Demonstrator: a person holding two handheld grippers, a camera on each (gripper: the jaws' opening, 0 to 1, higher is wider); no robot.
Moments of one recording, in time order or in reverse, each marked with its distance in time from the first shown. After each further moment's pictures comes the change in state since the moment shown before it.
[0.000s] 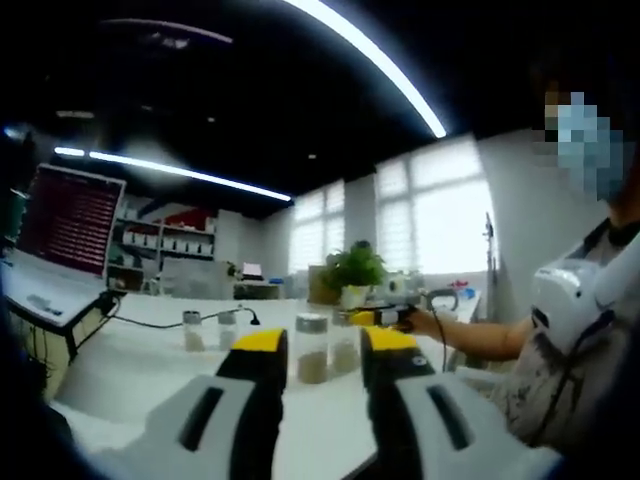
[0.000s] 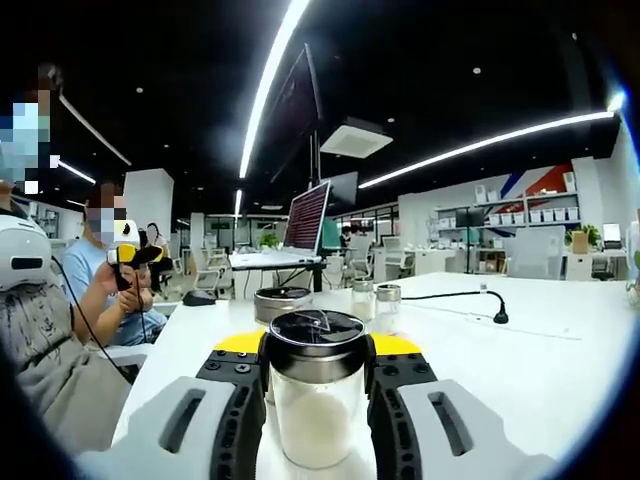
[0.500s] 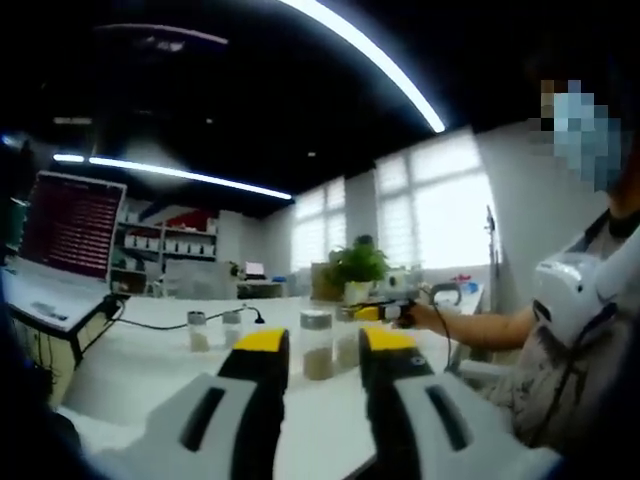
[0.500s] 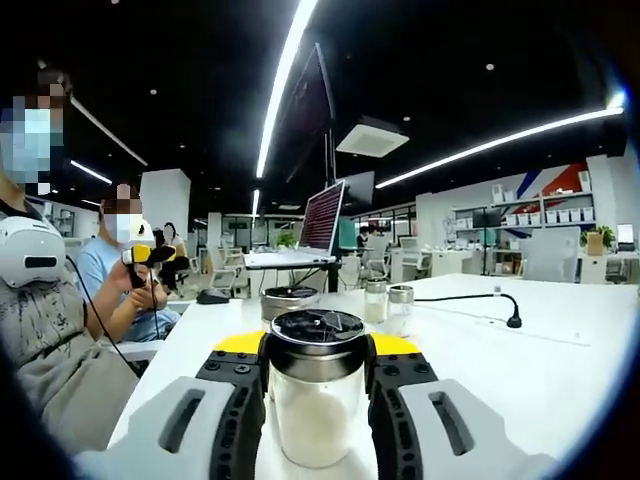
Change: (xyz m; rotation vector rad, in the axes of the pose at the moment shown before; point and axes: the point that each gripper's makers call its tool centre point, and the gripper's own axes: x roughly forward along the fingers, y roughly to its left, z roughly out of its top) left arm -0.002 0.003 -0.004 0.026 0.017 0.009; right arm 0.000 0.001 -0.002 -0.004 -0.019 0.070
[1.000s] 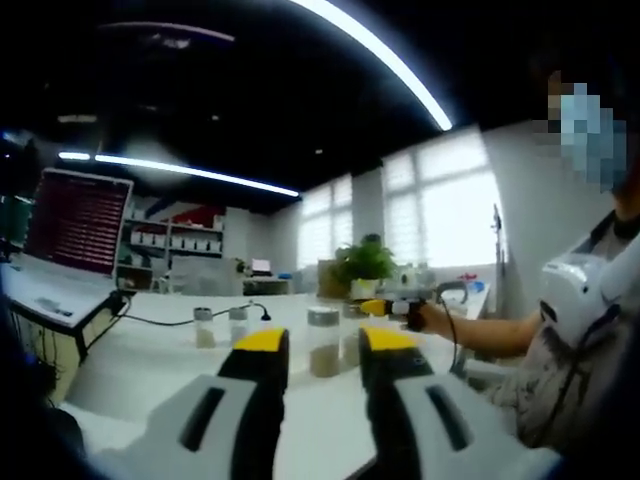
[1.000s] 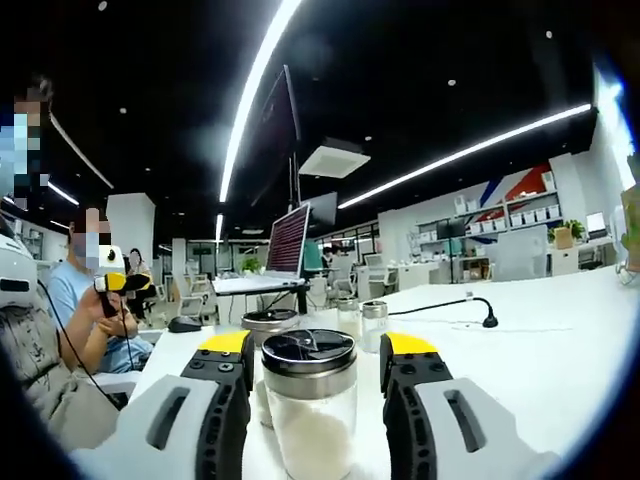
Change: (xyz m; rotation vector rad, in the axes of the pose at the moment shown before) left arm -0.002 0.007 -0.001 -0.011 0.005 0.030; right arm 0.003 -0.007 0.015 0.054 -0.100 -0.183
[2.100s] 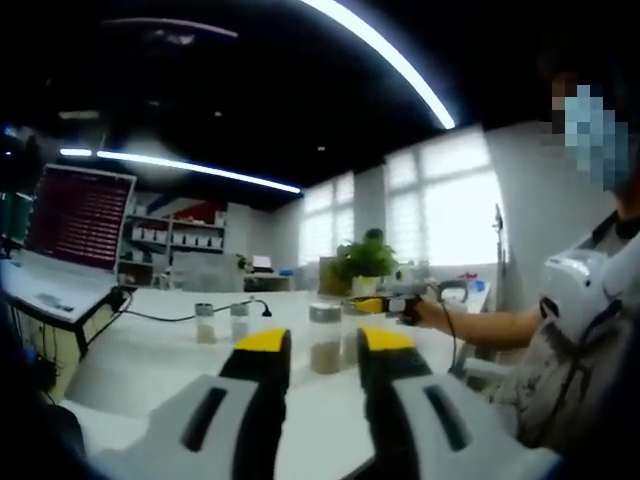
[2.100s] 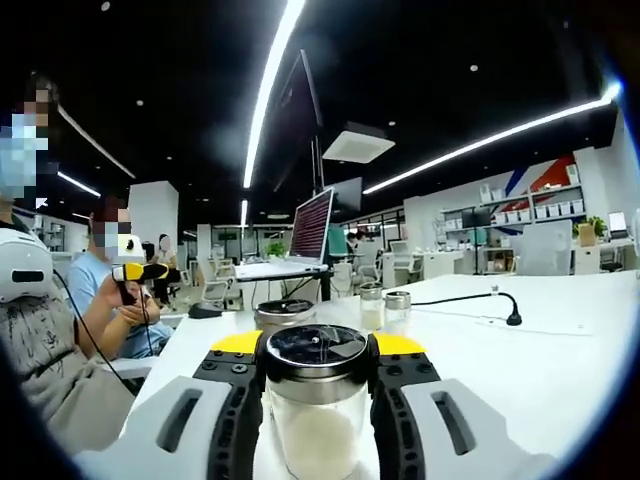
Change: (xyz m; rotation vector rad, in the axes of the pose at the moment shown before) left arm 0.001 0.002 -0.004 -0.008 0.017 0.002; right arm 0.010 0.005 -0.008 -0.008 0.081 0.162
